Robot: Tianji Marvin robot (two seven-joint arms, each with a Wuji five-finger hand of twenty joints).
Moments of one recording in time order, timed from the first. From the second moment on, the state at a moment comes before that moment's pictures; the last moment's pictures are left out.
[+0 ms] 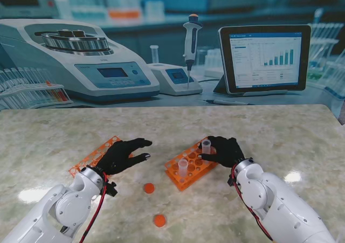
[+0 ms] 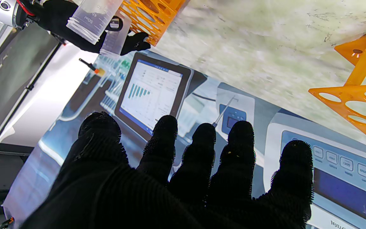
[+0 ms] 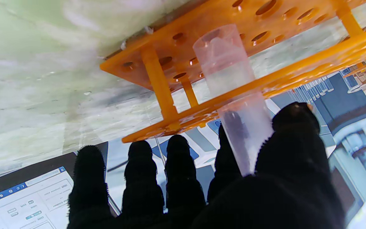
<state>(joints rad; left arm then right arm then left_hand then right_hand) 1.65 -1.10 -1.26 -1.65 0.61 -0.27 0.02 -1.39 -1.11 1.07 -1.30 -0.72 -0.09 -0.15 0.79 0.00 -0.01 -0.04 0.52 0.09 0.15 0.15 0.55 0.19 0.04 0.14 0.46 0.25 0.09 0.26 0.09 0.44 0.35 0.36 0.74 -0.16 -0.08 -0.07 0.50 -0.25 0.60 0.18 0.59 0.03 0.00 0.06 0.42 0.10 0.08 0.11 0.05 0.31 0.73 0.13</state>
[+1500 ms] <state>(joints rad) 1.66 -1.10 -1.27 -1.65 0.61 -0.29 0.02 -1.58 -1.13 1.22 -1.58 -0.73 -0.21 -0.28 0.79 0.00 -0.01 -0.04 0.52 0.09 0.15 0.15 0.55 0.19 0.04 0.14 0.46 0.25 0.09 0.26 0.09 0.44 0.34 0.36 0.76 -0.30 0.26 -0.13 0.64 -0.22 0.82 0.24 1.16 -0.02 0.25 0.30 1.09 0.08 0.30 0.33 0.67 0.21 1.07 0.20</state>
